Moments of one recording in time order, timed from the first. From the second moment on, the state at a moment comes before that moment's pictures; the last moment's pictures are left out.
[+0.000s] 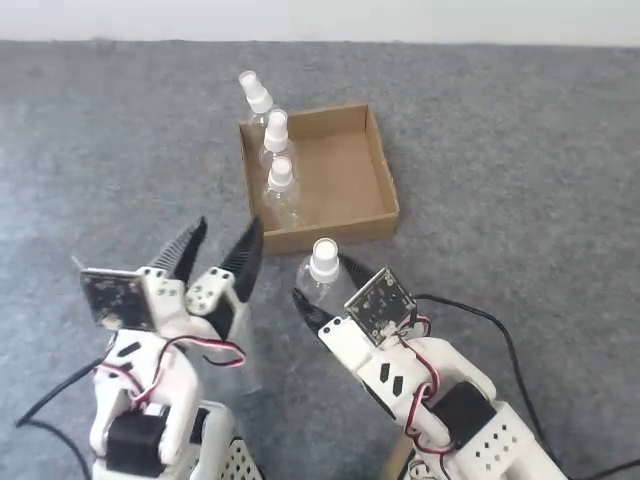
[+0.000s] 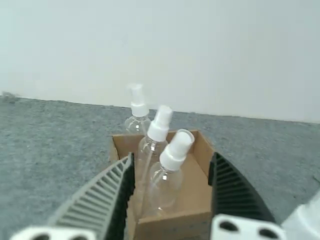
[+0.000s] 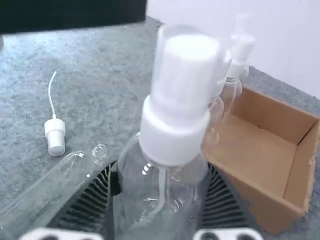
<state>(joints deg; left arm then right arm) 2.0 -103.5 73.3 56.1 15.1 -45.1 -88.1 83.4 34.6 5.2</state>
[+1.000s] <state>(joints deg) -21.5 -103.5 89.8 53.1 14.9 -33.7 -88.1 80.8 36.1 5.2</state>
